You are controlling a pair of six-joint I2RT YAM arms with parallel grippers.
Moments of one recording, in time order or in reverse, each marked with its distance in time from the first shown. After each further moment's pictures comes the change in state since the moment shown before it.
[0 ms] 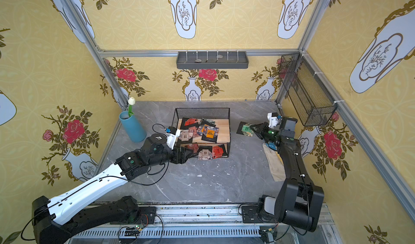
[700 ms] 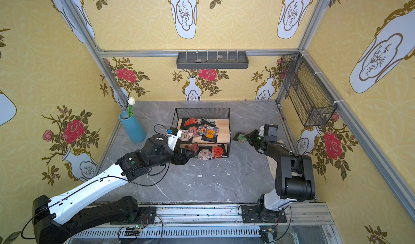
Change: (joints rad) left arm -0.016 -0.001 -0.005 0.002 -0.001 0.003; right arm 0.176 0.310 -0.152 0.396 0.317 0.269
